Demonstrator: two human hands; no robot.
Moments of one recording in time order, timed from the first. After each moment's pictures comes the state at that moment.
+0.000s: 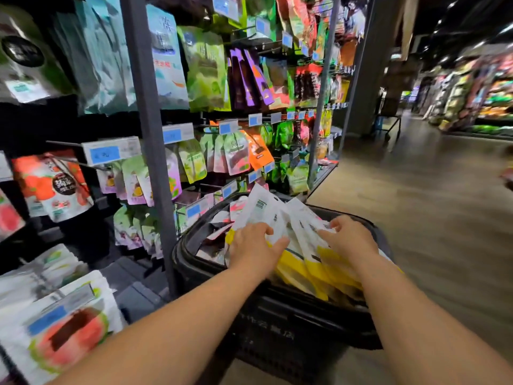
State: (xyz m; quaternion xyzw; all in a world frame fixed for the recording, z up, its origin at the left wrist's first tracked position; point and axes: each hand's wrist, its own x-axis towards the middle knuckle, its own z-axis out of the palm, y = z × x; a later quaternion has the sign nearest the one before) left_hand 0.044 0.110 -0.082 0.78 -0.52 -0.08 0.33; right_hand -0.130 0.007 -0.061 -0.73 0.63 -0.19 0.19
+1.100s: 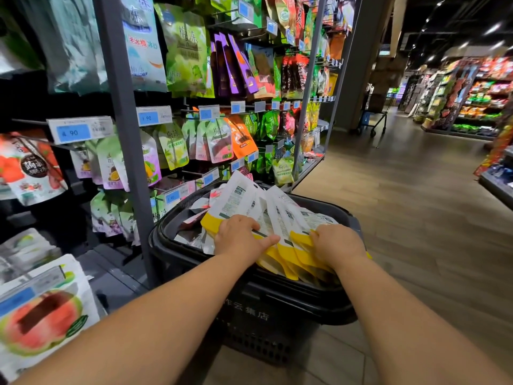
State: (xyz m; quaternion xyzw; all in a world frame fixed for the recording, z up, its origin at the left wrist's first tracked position) left_hand 0.017 0.104 -0.090 0.80 -0.52 -0.10 0.28; right_hand -0.167 0.008 -0.090 -0.82 0.57 -0.04 -0.04
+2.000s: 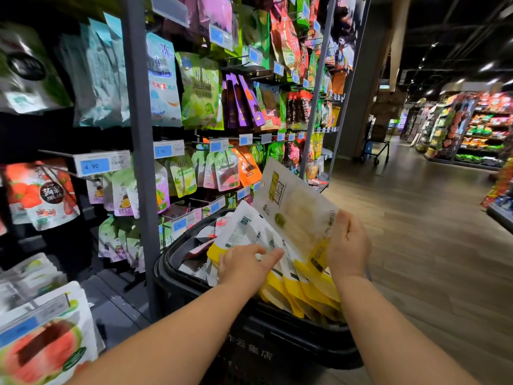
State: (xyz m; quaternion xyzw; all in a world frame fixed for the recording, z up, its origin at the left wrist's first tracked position) left_hand 0.015 0.107 -0.076 0.80 -0.46 -0.16 0.33; right_hand -0.140 0.041 -0.039 -0.60 0.45 -0.63 0.20
